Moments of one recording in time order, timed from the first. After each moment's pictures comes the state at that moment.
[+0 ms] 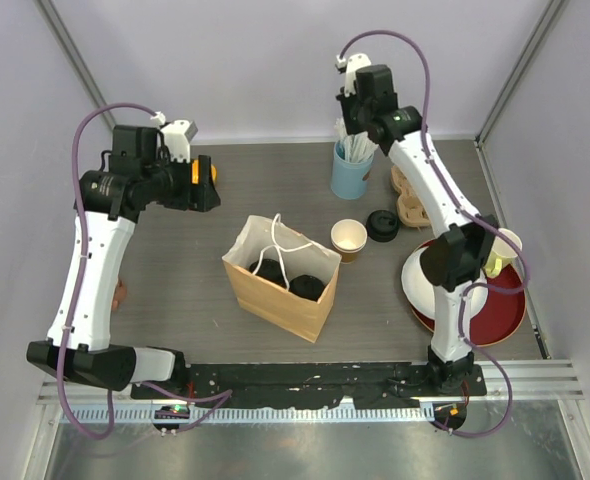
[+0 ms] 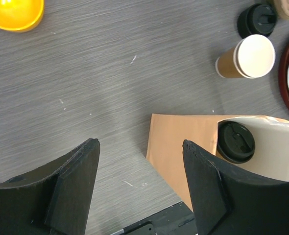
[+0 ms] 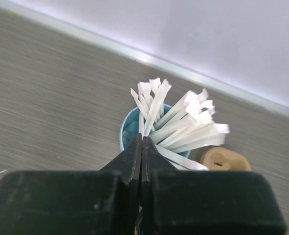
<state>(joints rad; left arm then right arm) -0.17 1.33 1.71 -1.12 0.24 -0.05 0.39 2.08 2.24 -0.65 0.14 -0.10</state>
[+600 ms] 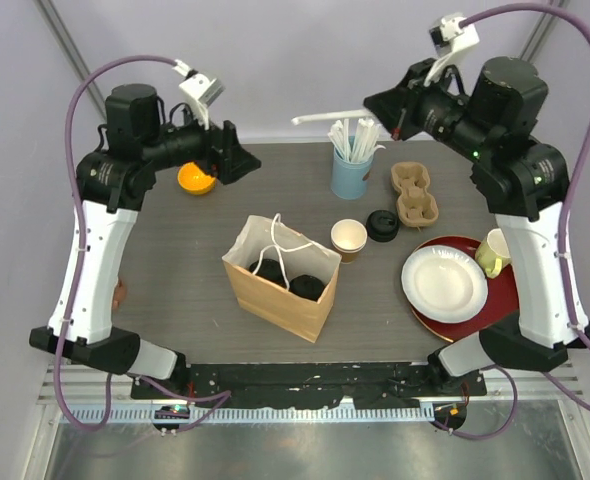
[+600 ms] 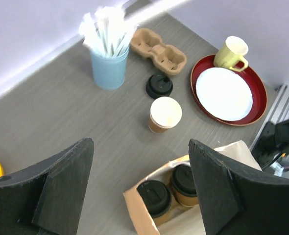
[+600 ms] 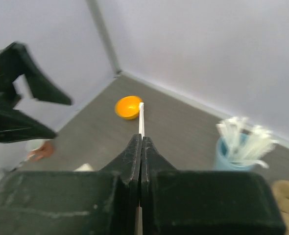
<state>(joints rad) -0.26 1.40 1.93 -0.88 0.63 0.02 0.44 1.47 2.24 -0.79 -0.20 0.13</state>
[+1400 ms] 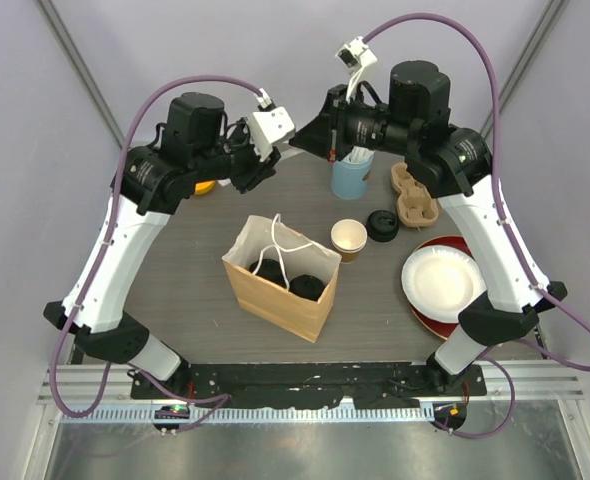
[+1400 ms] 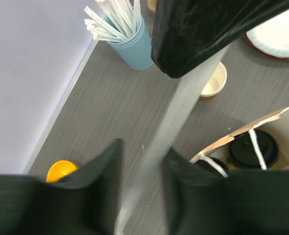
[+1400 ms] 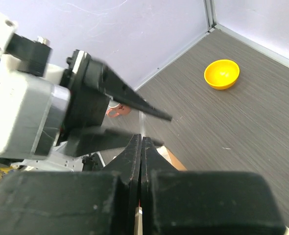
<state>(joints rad) -0.62 1.52 2.13 -1.07 0.25 0.47 0.64 1.63 2.26 -0.78 -0.44 0.31</state>
